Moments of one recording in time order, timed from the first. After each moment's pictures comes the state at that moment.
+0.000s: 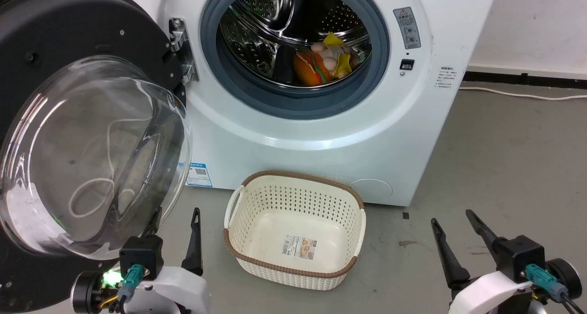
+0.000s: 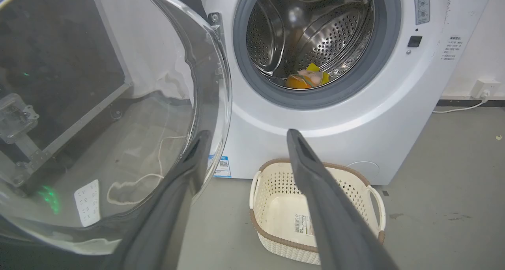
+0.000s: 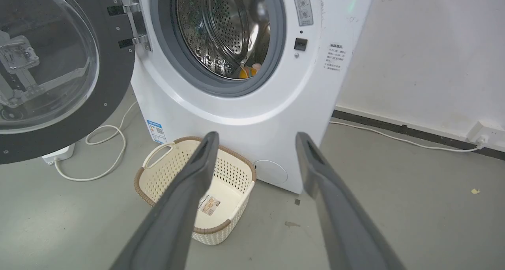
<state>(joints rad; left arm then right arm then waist) -0.01 0.05 -0.01 0.01 0.00 0.00 0.00 0.01 -0.05 0.00 0.01 0.01 0.13 0.00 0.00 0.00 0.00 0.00</state>
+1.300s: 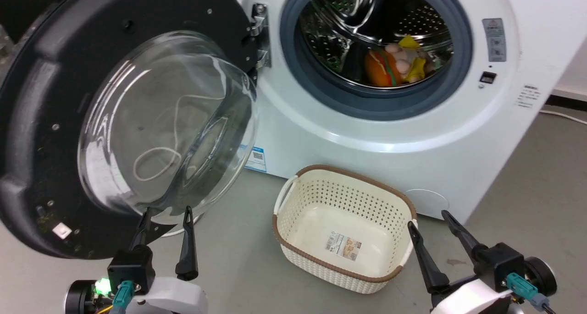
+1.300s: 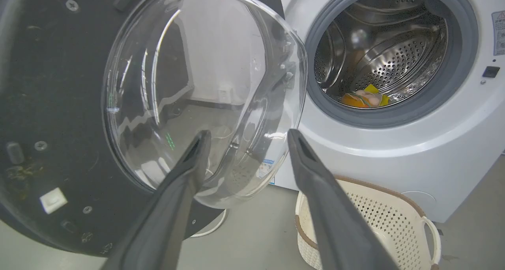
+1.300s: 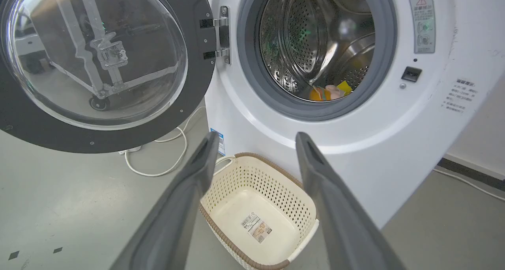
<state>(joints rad) 0.03 0.05 -0.01 -0.04 -0.02 0.03 -0.09 0.01 -0.05 0.08 0.03 0.02 0.13 -0.09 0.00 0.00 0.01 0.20</state>
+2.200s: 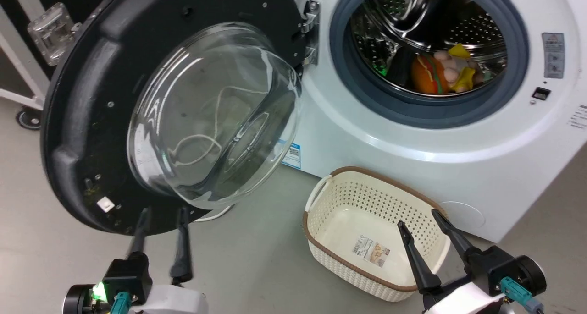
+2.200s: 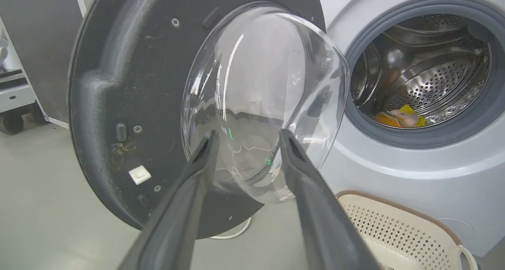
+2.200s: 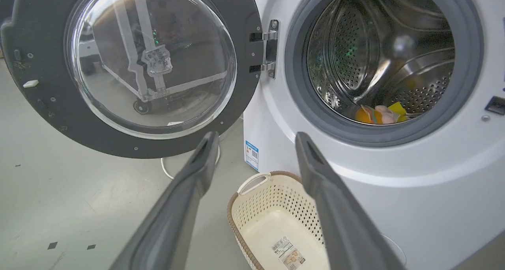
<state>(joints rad) 0.05 0.05 -0.02 -0.08 -0.04 0.06 -0.15 0.00 -0.05 0.12 0.06 0.02 0.13 -0.15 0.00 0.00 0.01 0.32</state>
